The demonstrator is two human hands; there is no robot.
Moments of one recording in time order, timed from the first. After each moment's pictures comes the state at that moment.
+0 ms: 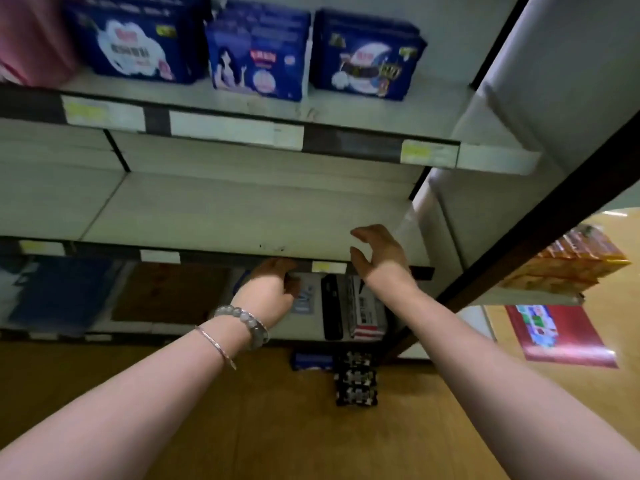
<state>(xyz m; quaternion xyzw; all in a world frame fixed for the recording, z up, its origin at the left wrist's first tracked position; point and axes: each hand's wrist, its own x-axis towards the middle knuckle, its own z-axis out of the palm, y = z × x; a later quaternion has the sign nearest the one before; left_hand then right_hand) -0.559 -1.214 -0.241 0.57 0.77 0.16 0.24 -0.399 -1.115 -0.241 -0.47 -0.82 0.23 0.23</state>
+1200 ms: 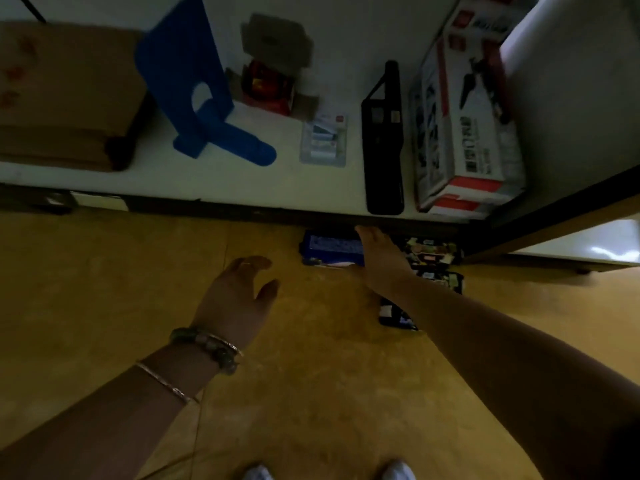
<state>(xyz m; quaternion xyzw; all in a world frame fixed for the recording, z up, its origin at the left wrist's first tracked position) -0.545 -1.227 -0.822 0.43 0.83 0.16 0.33 -0.377 -1.087 -0.891 -0.49 -0.81 0.27 -0.16</state>
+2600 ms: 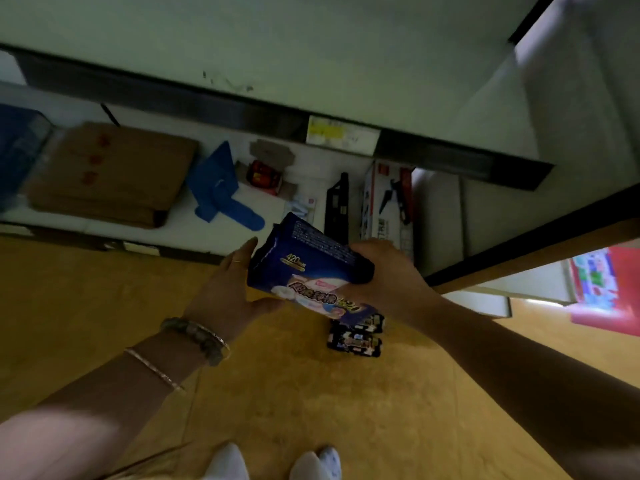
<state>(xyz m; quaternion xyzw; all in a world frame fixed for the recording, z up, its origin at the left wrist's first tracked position) -0.530 -1.204 -0.578 0.43 0.78 0.24 0.39 -0.345 -1.083 -0.542 -0.43 -0.83 0.34 -0.04</state>
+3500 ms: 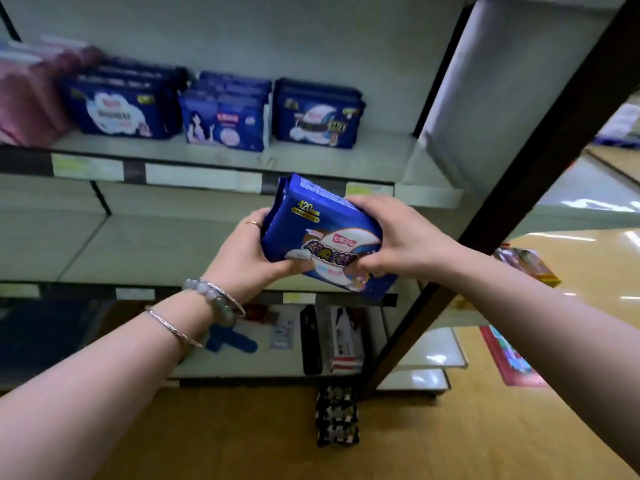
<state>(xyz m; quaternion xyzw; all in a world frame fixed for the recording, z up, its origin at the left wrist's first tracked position) -0.528 -1.211 -0.137 0.55 0.65 0.44 0.28 -0.331 -1.119 -0.087 -0.36 -0.92 0.15 0.11</state>
